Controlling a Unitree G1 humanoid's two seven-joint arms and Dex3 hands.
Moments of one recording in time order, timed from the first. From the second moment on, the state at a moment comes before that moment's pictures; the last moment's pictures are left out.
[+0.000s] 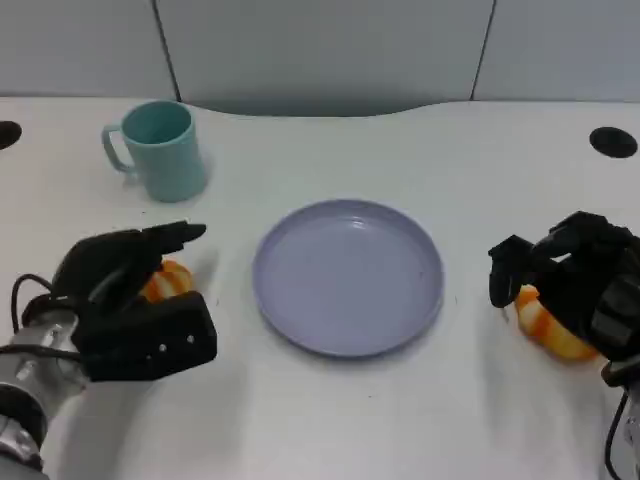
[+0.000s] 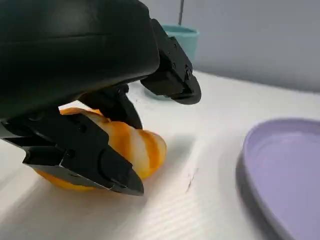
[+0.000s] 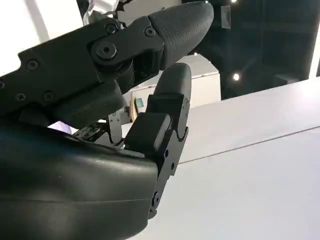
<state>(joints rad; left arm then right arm) -0.75 0.32 -0.39 1.33 0.64 -0.57 0.38 -0.51 -0.03 -0.41 0.93 0.56 -0.29 1.25</state>
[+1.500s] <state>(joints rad) -0.86 0.04 -0.30 1.29 0.49 -0.89 0.28 -0.64 0.00 -0.50 1.10 0.61 -0.33 1.41</state>
